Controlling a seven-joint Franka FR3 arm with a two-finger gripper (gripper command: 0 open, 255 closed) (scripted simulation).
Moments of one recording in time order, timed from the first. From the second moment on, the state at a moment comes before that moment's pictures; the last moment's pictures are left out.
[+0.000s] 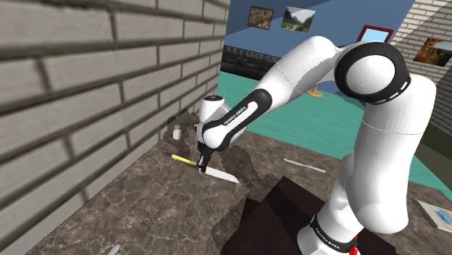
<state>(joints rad) 0.34 0.25 -0.12 -2.31 0.07 2.54 -0.24</state>
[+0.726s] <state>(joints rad) 0.53 0.26 -0.04 -2.29 0.04 2.54 0.06</state>
